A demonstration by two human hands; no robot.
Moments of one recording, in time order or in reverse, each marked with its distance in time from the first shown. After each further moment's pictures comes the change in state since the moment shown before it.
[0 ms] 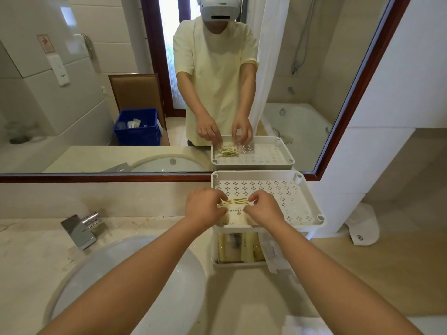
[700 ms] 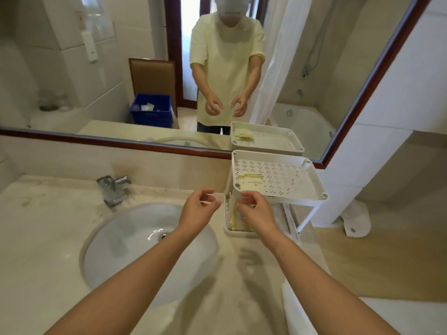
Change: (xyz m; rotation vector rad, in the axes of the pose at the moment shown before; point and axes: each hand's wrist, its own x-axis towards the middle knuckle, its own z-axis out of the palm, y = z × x) left_hand -0.145 -0.042 0.000 -1.023 0.144 -0.370; right_hand -0.136 -0.017 0.050 0.513 -0.084 -0.041
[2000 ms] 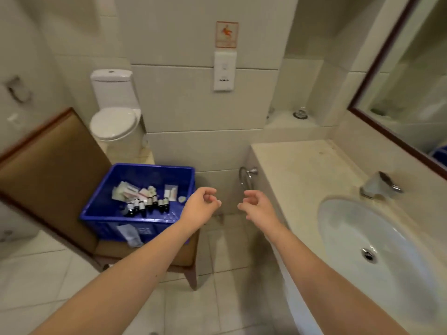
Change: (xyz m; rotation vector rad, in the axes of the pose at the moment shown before) left_hand -0.506 -0.100 -0.213 -0.023 1.182 -0.438; right_hand -0.382 0.020 0.254 -0.311 -1.285 -0.310
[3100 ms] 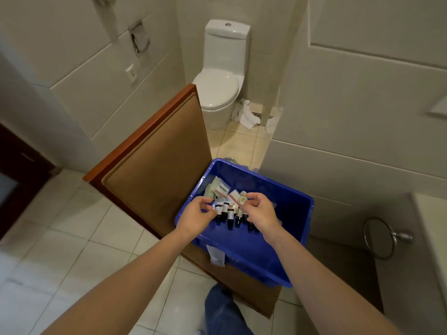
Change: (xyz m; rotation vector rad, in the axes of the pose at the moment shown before) left_hand 0.163 -0.186 -0.322 -0.039 0.268 -0.403; right_hand 0.196 -0.090 0.401 -0.172 -0.441 0.101
